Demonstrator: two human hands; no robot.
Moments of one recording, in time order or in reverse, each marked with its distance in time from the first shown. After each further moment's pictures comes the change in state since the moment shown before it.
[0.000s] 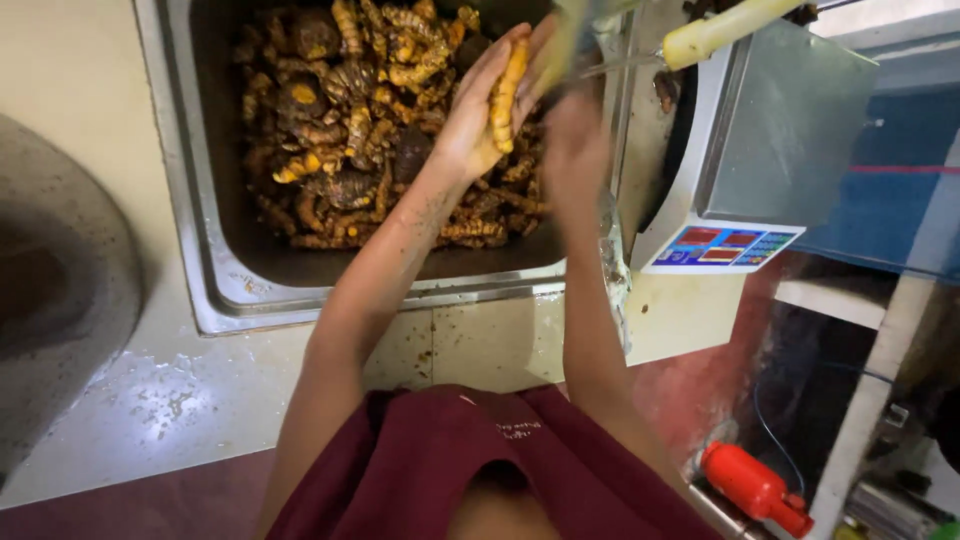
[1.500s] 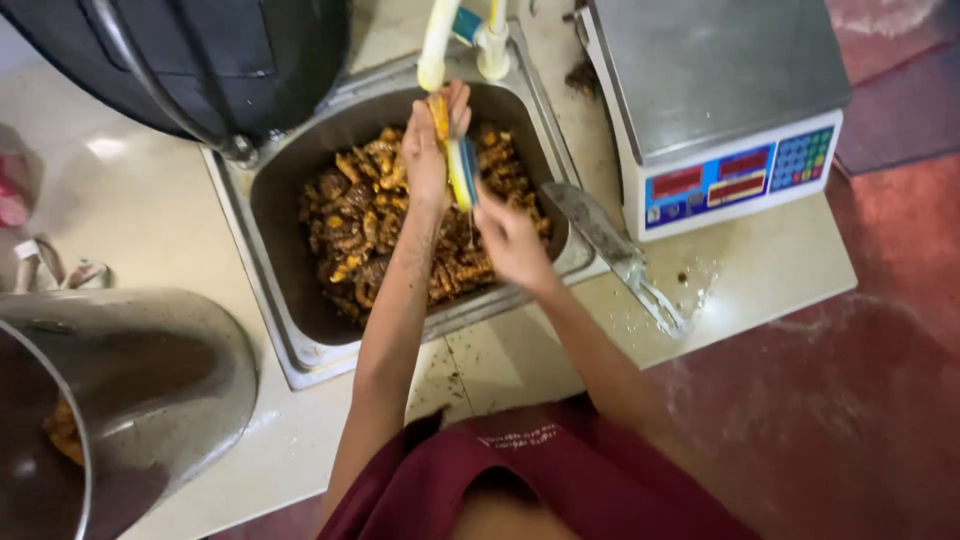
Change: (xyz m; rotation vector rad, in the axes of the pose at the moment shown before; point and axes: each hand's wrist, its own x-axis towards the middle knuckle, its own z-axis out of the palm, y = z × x) left_hand 0.005 -0.022 0.057 0.776 -0.077 0.205; right_hand -0.089 -0.004 -0.041 0.547 -0.247 0.077
